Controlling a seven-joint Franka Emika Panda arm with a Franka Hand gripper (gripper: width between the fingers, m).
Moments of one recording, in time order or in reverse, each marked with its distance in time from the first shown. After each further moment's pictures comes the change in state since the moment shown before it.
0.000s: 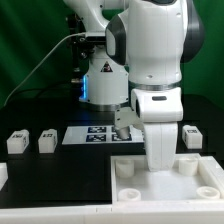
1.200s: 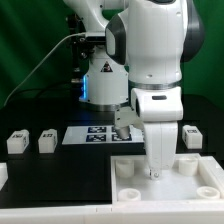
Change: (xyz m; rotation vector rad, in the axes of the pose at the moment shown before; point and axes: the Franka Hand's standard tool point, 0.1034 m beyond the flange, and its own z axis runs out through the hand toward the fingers) arm 0.000 0.002 -0.002 -0.004 0.000 0.001
